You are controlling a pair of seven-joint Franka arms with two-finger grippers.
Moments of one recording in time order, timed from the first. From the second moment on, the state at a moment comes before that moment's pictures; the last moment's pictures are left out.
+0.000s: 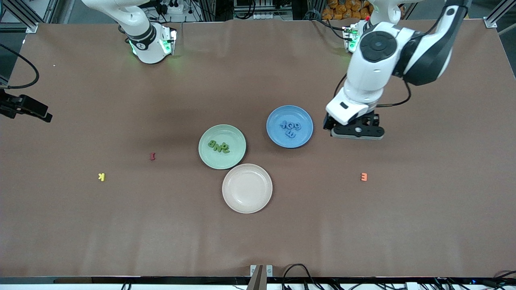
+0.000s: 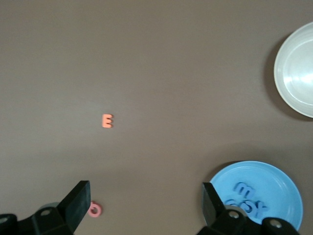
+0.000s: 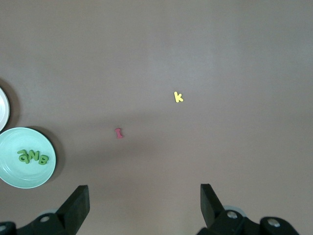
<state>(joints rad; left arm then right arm) 0.08 0.13 -0.59 -1.88 0.25 2.07 -0.47 0.13 0.08 -0.21 -1.47 0.00 1.54 0.04</state>
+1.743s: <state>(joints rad) 0.17 -0.01 -0.21 -1.72 0.04 1.82 0.00 0.06 0.08 -0.13 -1.47 0.00 1.54 0.04</state>
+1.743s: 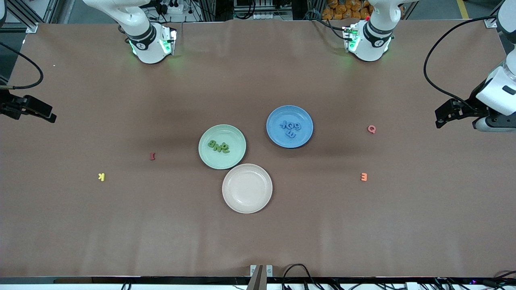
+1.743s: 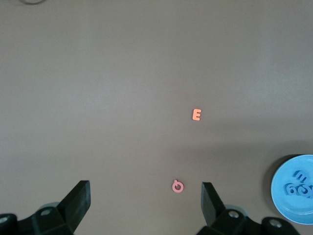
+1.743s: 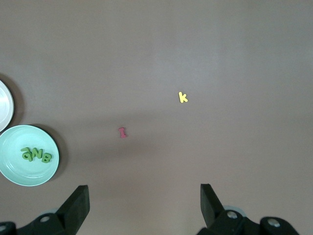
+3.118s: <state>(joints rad) 0.04 -0.01 -0.16 -1.63 0.04 1.72 0.01 0.06 0.08 -0.13 -1.47 0.00 1.54 0.04</state>
